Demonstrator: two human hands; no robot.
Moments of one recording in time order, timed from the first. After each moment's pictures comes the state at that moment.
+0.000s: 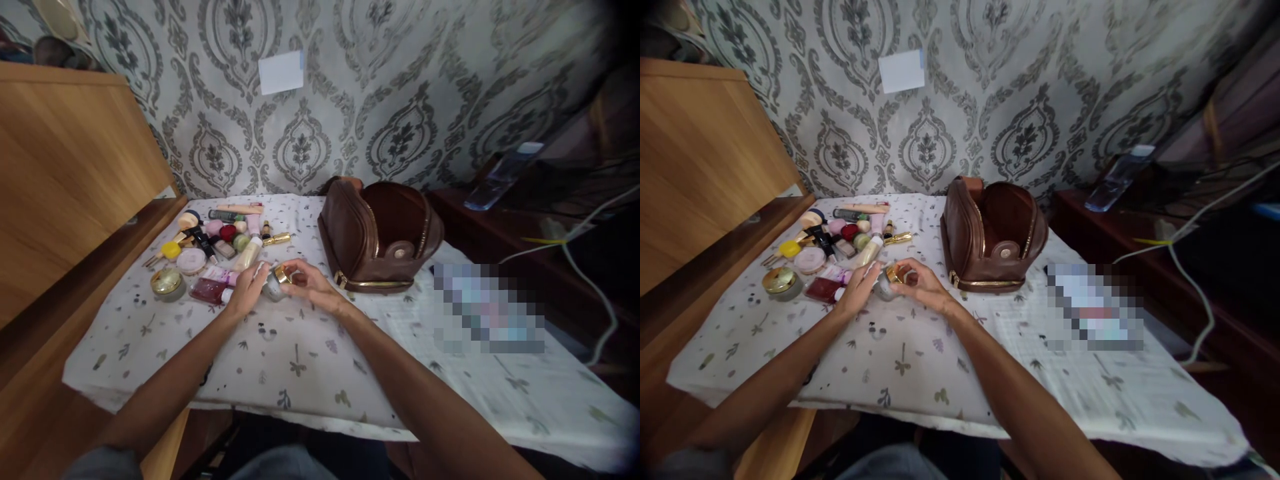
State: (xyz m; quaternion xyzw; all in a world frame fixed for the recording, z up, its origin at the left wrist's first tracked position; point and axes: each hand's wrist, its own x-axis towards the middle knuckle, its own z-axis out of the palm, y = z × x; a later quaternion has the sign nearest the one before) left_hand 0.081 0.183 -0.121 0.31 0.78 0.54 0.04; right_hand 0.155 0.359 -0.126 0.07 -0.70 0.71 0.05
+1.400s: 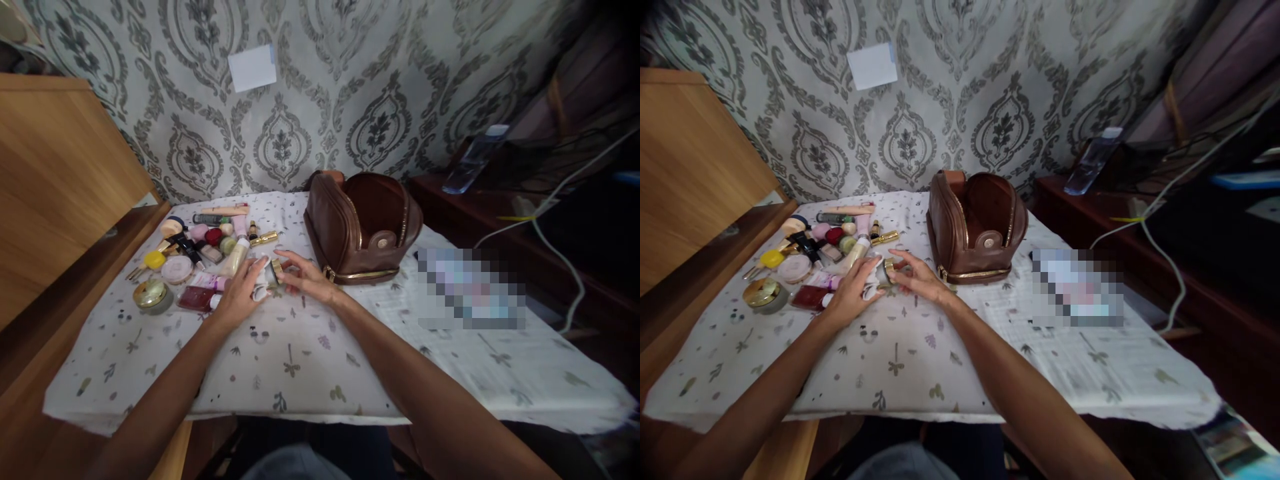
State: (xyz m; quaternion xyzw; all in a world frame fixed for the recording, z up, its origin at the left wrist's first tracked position) left_hand 0.076 0.176 -0.131 0.48 0.83 0.29 -0.08; right_hand 0.149 0.379 -0.136 0.02 -0.71 0.71 0.03
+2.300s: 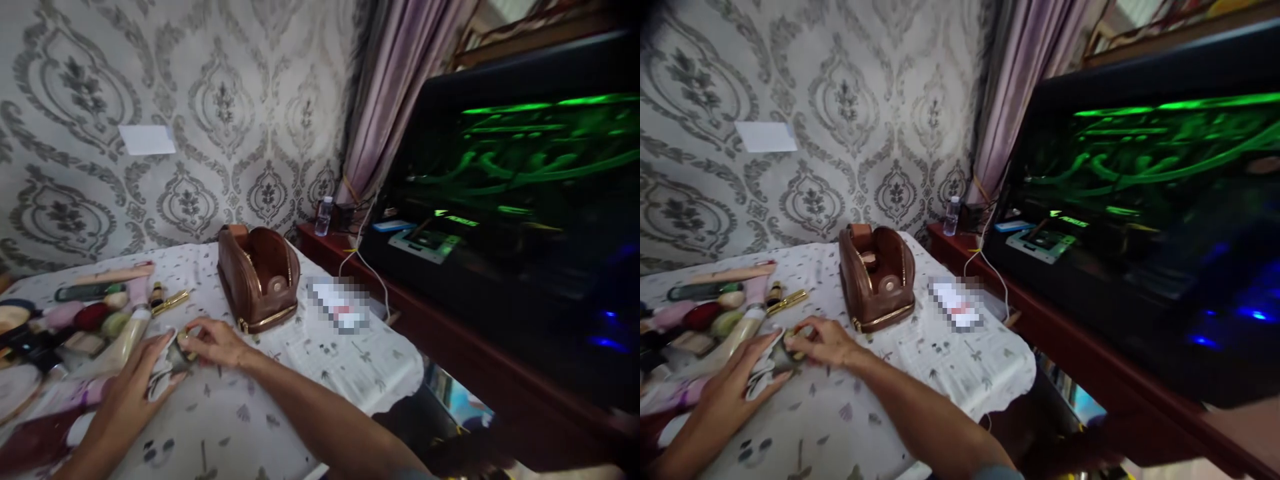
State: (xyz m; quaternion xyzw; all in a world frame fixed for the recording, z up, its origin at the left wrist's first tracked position) left_hand 0.064 0.177 -0.155 0.51 0.79 0.29 -0.19; right_hand 0.157 0.366 -0.128 -0.06 -0.75 0.65 0.04
